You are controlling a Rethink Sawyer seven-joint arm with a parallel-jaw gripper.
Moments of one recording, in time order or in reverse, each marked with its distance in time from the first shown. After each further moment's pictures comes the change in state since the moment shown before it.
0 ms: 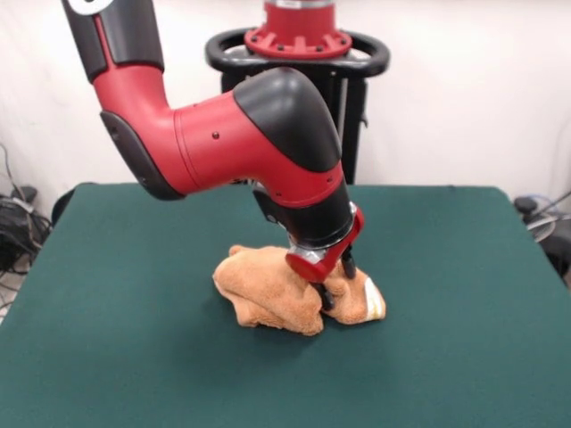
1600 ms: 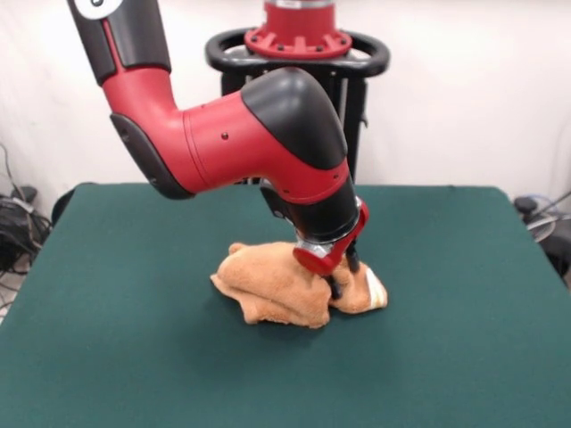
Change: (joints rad) arm 0.000 0.001 0.000 0.030 0.000 0.000 0.000
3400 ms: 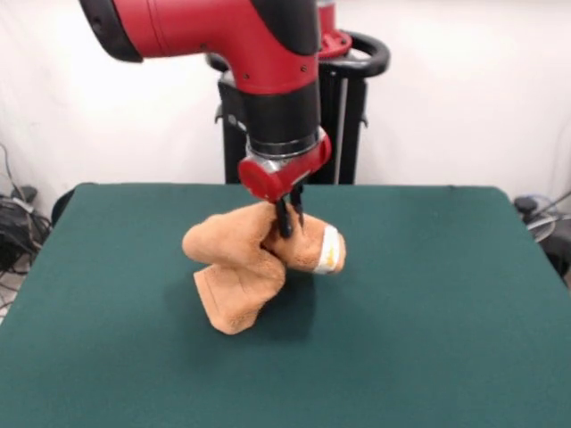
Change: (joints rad) arm 0.025 -0.343 -0.110 0.148 0.080 -0.084 0.060
